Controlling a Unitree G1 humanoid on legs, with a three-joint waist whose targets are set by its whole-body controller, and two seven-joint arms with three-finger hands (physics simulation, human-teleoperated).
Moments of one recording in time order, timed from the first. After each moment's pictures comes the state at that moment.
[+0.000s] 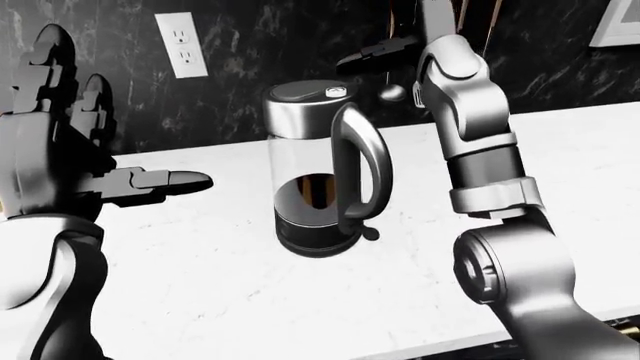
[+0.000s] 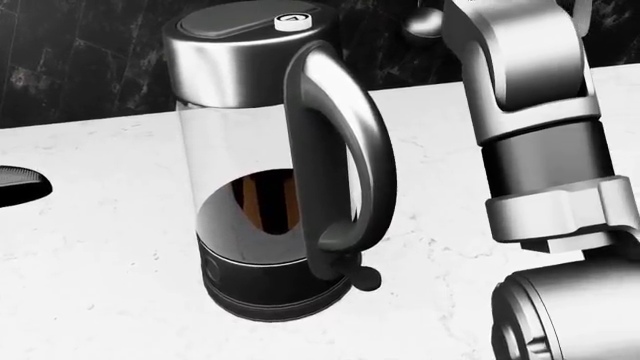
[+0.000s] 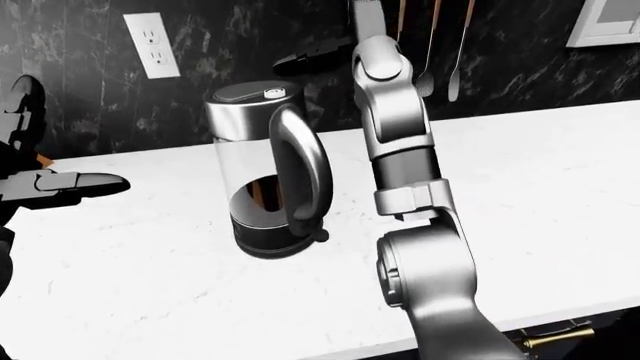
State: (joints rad) left arm -0.40 0.42 0.45 -0.80 -0.36 0.90 0.08; right arm -1.29 -0.21 -0.08 0.61 0.00 0.36 0.03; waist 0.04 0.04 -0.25
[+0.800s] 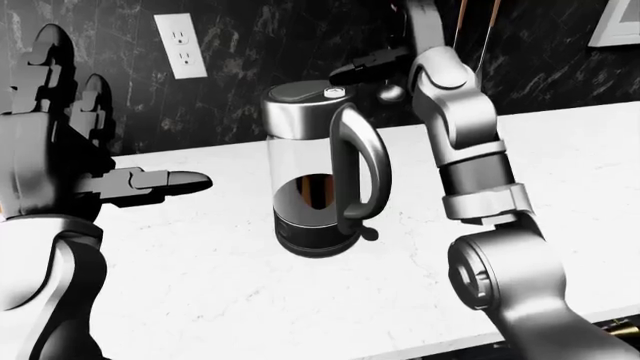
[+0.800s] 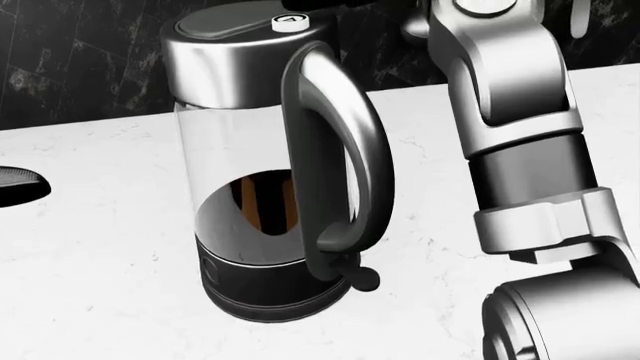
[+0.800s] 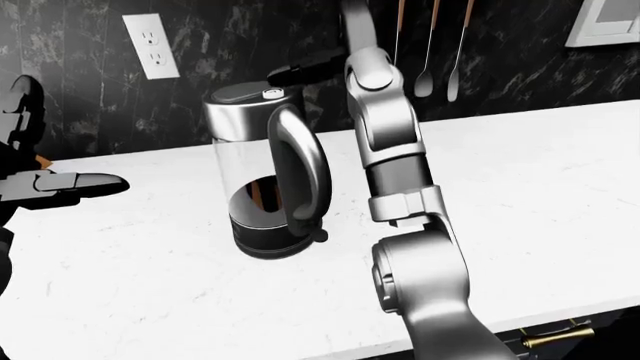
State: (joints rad) left arm -0.39 0.43 0.45 -0.80 -0.37 0.90 0.08; right arm -1.26 -0.18 -0.07 0.60 0.00 0.36 0.03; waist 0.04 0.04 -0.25
